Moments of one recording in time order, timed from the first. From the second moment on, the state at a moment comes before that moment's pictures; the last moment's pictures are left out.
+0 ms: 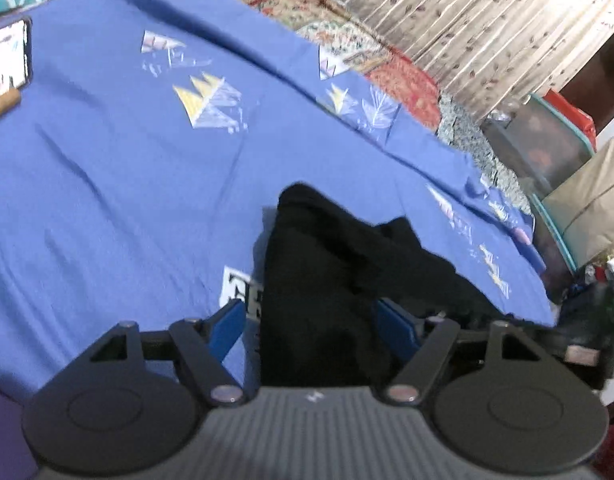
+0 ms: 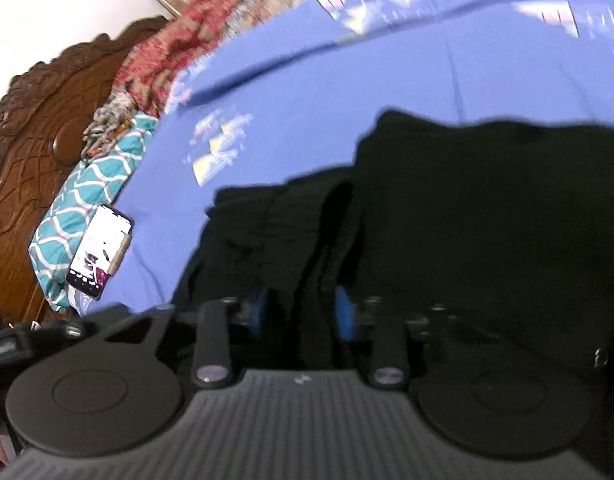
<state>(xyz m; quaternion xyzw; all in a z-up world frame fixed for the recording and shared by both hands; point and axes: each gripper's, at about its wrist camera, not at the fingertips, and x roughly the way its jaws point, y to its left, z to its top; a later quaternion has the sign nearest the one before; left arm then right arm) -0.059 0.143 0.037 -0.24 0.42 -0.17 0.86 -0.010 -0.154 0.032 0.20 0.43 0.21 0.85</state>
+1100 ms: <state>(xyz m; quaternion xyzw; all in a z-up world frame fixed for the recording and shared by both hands) -0.052 0.057 0.012 -0.09 0.45 -0.18 0.87 -0.027 -0.163 0.012 0.06 0.37 0.19 0.91</state>
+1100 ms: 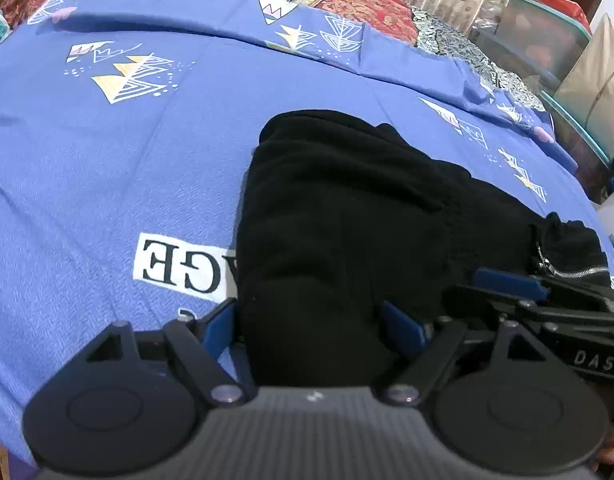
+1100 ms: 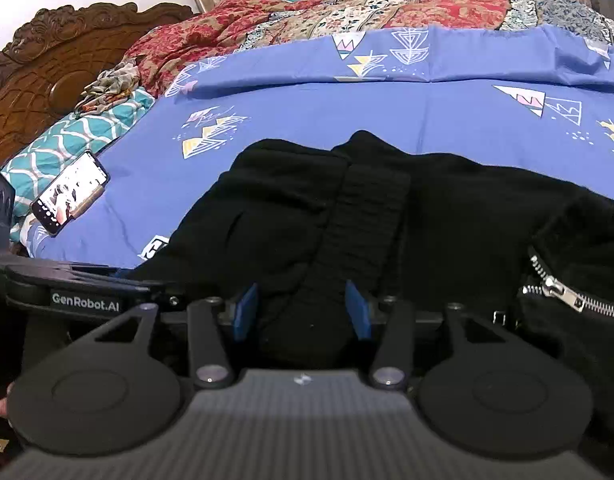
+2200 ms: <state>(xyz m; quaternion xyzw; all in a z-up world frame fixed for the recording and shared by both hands) -0.050 0.053 0.010 -0.09 0.45 -0.19 0.87 -0.044 -0.165 0.016 0.06 0.37 0.21 0.90</state>
